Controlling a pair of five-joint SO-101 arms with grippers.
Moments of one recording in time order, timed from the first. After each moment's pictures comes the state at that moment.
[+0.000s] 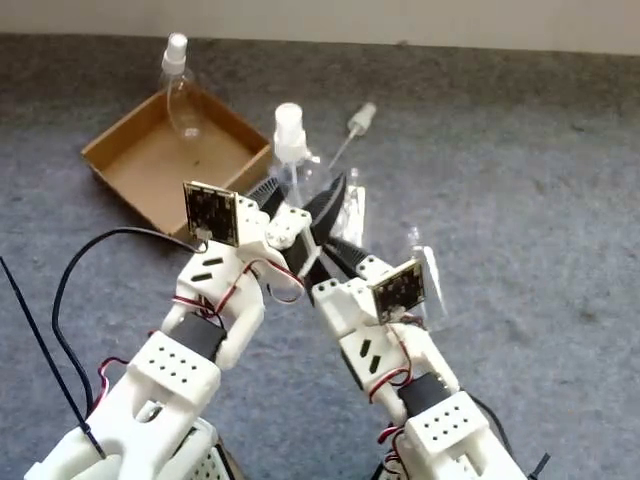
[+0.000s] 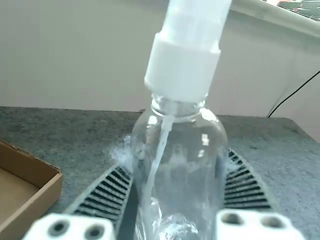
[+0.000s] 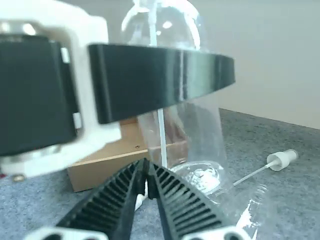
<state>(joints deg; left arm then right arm) 21.8 -50.2 71.3 -10.3 21.7 -29.6 -70.2 95.5 -15.2 0.2</state>
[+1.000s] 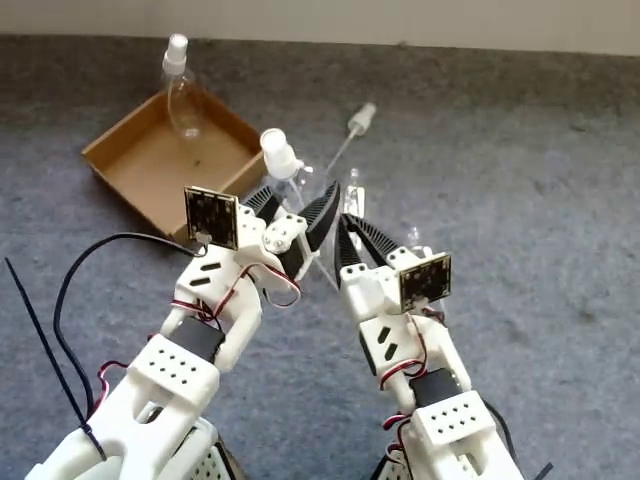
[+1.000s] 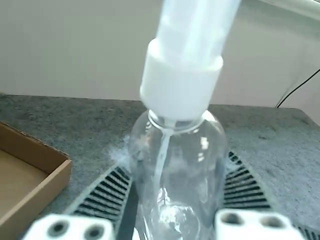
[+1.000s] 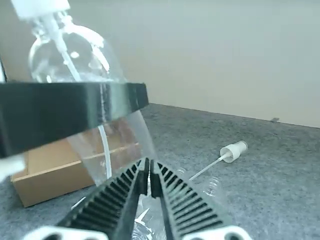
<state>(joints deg) 21.8 -50.2 73.7 -11.0 21.3 -22.3 -70.2 95.5 -15.2 0.1</state>
